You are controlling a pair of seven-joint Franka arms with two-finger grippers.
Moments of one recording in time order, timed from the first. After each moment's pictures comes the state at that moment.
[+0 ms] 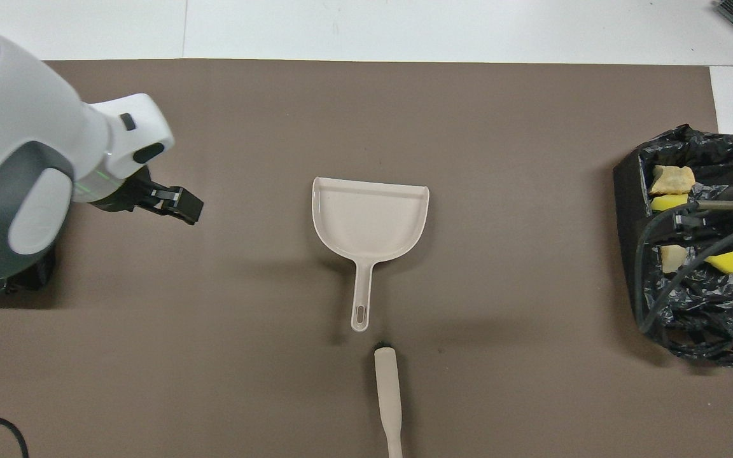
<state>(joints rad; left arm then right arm) 0.02 0.14 -0.27 -1.59 -0.01 1.64 0.06 -0.01 -0.04 0.03 -1.65 -0.02 1.50 0.11</state>
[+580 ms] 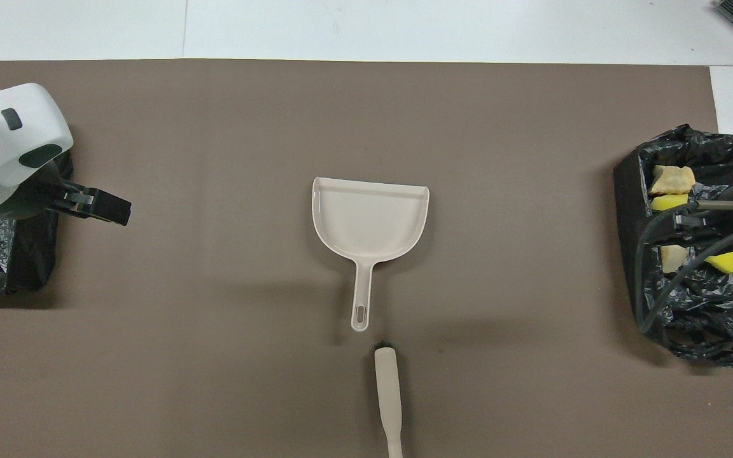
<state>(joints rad) 0.09 0.03 -0.27 -1.59 -0.01 1.60 0.11 -0.01 -0.04 0.03 -1.65 -0.02 1.50 0.11</state>
